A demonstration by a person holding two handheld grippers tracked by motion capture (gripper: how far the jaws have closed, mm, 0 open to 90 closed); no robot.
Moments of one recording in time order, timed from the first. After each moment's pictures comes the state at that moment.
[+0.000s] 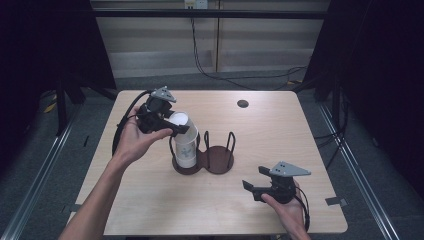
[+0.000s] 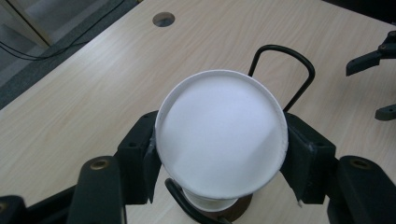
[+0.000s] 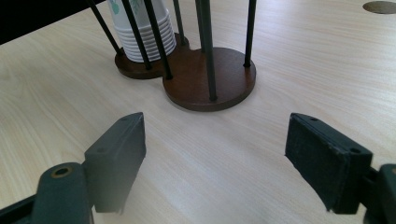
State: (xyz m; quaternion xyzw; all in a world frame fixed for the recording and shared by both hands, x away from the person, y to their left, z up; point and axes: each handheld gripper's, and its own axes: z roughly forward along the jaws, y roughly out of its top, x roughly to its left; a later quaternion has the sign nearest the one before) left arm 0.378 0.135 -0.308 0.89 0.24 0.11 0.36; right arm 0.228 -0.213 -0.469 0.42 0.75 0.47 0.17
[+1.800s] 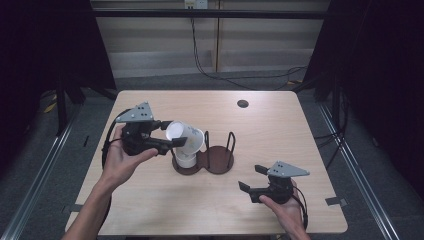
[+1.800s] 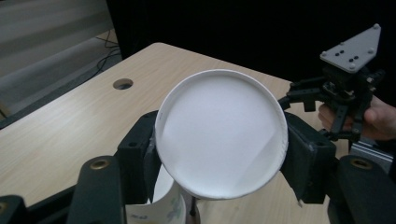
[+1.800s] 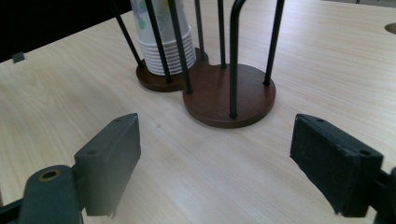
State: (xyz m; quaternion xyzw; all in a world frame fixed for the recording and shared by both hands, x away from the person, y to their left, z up) left arm 0.322 0.164 -0.320 0.83 0.18 0.08 0.53; right arm 0.227 -0.204 -0.462 0.39 0.75 0.50 0.16
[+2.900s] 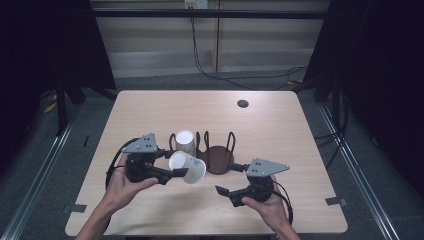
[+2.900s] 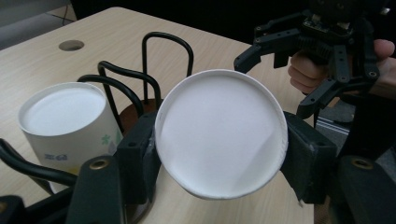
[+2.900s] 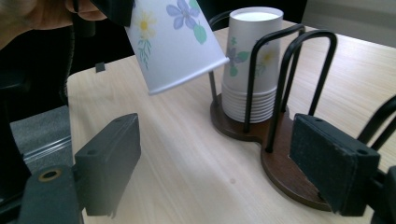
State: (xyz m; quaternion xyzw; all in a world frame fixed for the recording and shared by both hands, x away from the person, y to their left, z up) left arm 0.294 0.170 -0.381 0.84 0.16 0.01 0.52; right arm 0.231 -0.151 -0.434 0.28 0.78 0.55 0.12
